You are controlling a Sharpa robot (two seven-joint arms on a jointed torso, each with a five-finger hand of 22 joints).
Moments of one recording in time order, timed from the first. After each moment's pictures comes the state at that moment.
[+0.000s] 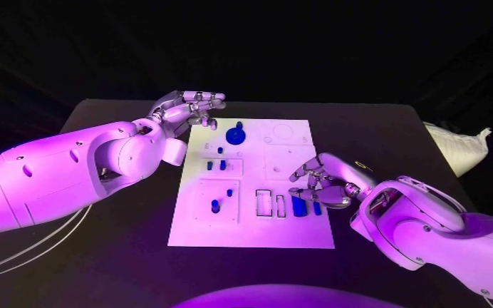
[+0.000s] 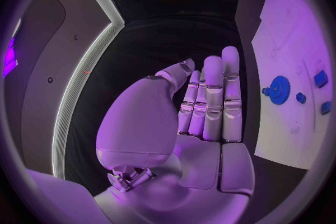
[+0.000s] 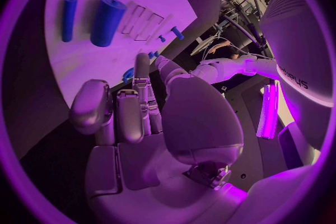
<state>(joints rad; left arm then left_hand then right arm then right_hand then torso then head) 1.19 -0.91 -0.03 1.55 -0.01 -0.21 0.31 1.35 -0.11 0.43 -0.02 0.14 1.01 0.18 0.10 0.07 1.07 0.11 0.19 0.09 1.25 0.02 0.94 0.49 0.17 1.22 0.11 0.48 0.92 0.83 -1.07 0.15 1.96 -1.47 -0.43 -0.27 1.25 -0.11 0.18 0.17 0.28 1.07 0.11 0.14 0.09 1.35 0.02 0.62 0.51 1.46 -0.06 1.35 1.26 0.12 1.43 0.04 1.22 1.03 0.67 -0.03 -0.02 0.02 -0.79</state>
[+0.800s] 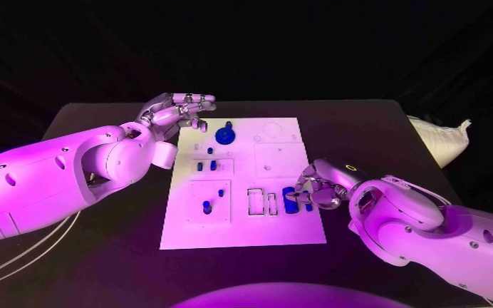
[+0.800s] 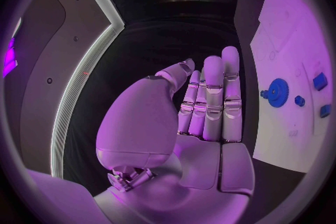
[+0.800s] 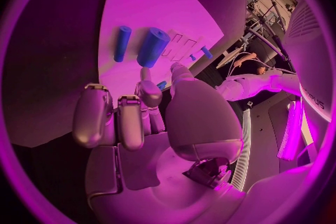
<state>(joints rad) 1.19 -0.91 -0.03 1.55 -0.01 -0.20 0.31 1.35 -0.11 0.43 -0.02 0.14 1.01 0.18 0.10 0.07 1.07 0.11 0.19 0.09 1.25 0.02 0.94 0.49 0.17 1.22 0.11 0.48 0.92 0.81 -1.04 0.15 1.95 -1.61 -0.32 -0.53 1.17 -0.09 -0.05 0.29 0.37 1.05 0.09 0.24 0.21 1.34 0.01 1.09 1.10 1.47 -0.06 1.45 1.31 0.10 1.44 0.03 1.30 1.14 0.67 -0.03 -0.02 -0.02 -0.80</state>
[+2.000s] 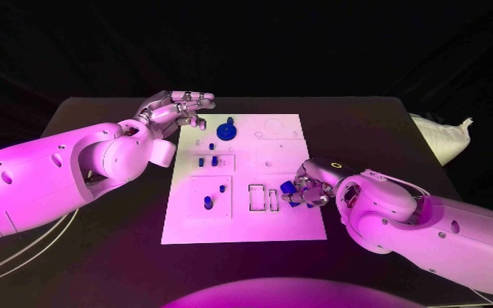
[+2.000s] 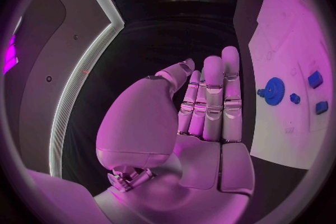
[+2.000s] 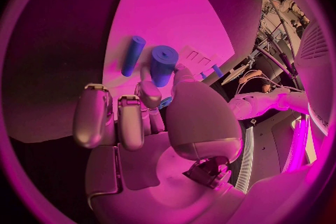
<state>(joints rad) 1.19 -0.91 -0.03 1.55 -0.01 -0.18 0.30 1.35 -0.11 0.43 -0.02 0.14 1.01 0.18 0.10 0.07 1.07 0.12 0.20 0.09 1.25 0.02 0.94 0.49 0.17 1.22 0.11 0.48 0.92 0.80 -0.96 0.15 1.86 -1.70 -0.20 -0.59 1.18 -0.02 -0.11 0.29 0.39 1.02 0.09 0.29 0.28 1.33 0.01 1.09 1.14 1.47 -0.06 1.46 1.31 0.10 1.44 0.04 1.31 1.15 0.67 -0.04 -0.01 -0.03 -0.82</state>
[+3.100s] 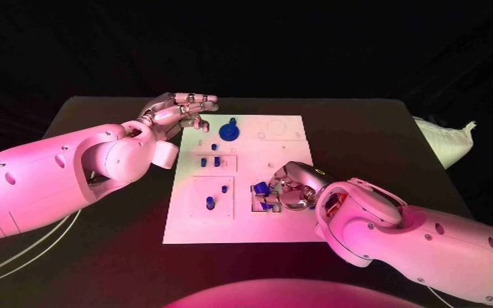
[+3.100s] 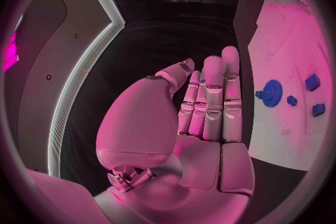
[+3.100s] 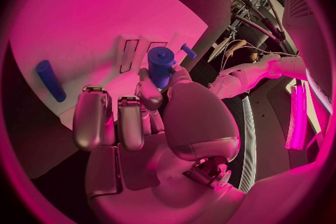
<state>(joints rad) 1.19 -0.90 -0.03 1.55 -0.01 -0.17 0.29 1.35 -0.11 0.43 -0.02 0.14 1.01 0.19 0.10 0.07 1.06 0.11 0.20 0.09 1.24 0.02 0.94 0.49 0.17 1.22 0.11 0.48 0.92 0.79 -0.87 0.14 1.91 -1.50 -0.36 -0.58 1.21 0.02 -0.14 0.29 0.44 1.02 0.08 0.31 0.35 1.35 0.00 1.10 1.17 1.46 -0.07 1.47 1.31 0.08 1.44 0.03 1.33 1.17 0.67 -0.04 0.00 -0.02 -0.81</state>
